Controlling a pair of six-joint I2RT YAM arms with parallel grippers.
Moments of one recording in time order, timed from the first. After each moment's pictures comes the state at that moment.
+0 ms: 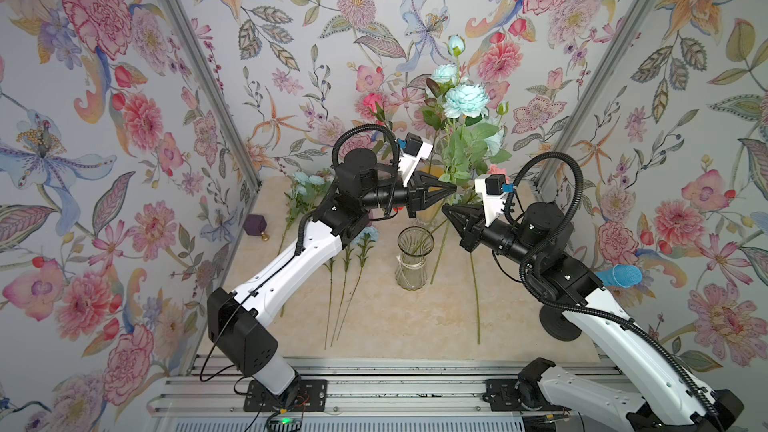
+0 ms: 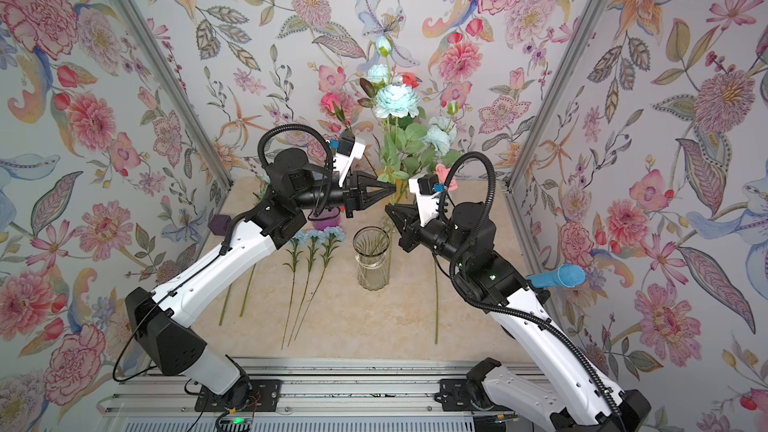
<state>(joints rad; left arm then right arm) -0.66 1.60 1.63 0.07 0.84 -0.35 0.59 1.02 1.13 -0.16 -0.29 0.21</state>
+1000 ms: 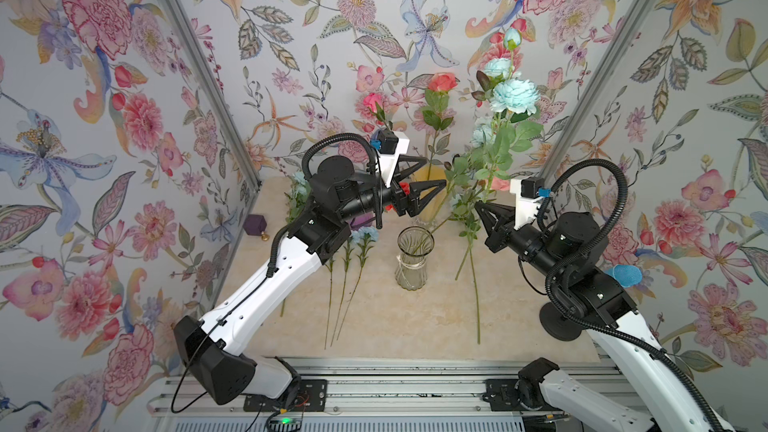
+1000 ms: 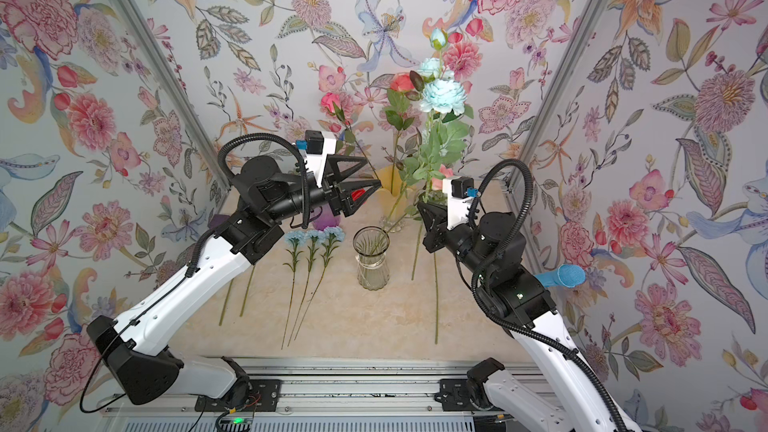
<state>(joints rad) -0.66 1.40 1.51 0.07 0.49 -0.19 0.48 0.87 1.13 -0.32 -0.11 0.19</state>
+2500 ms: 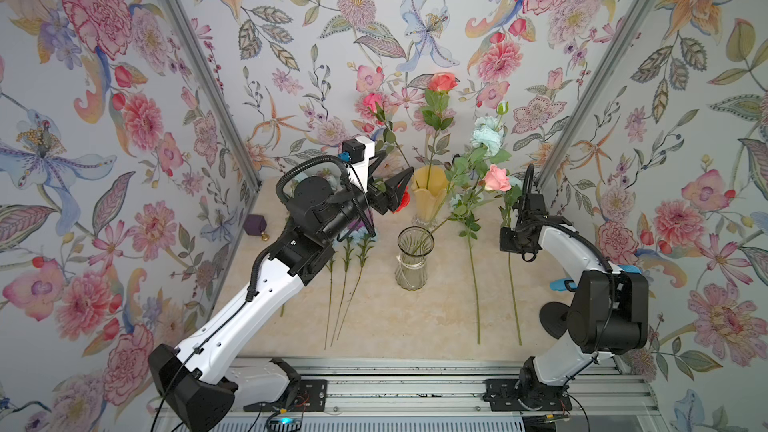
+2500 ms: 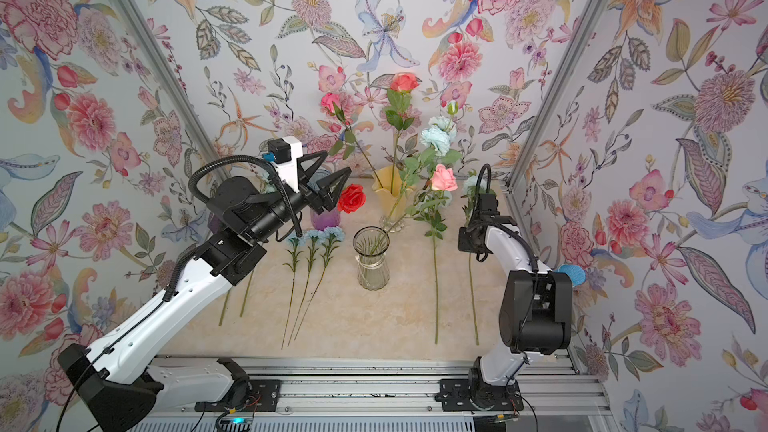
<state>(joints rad) -0.63 1.26 1.34 0.16 0.17 -0.11 -0.01 1.68 1.22 -0.69 0.03 0.11</state>
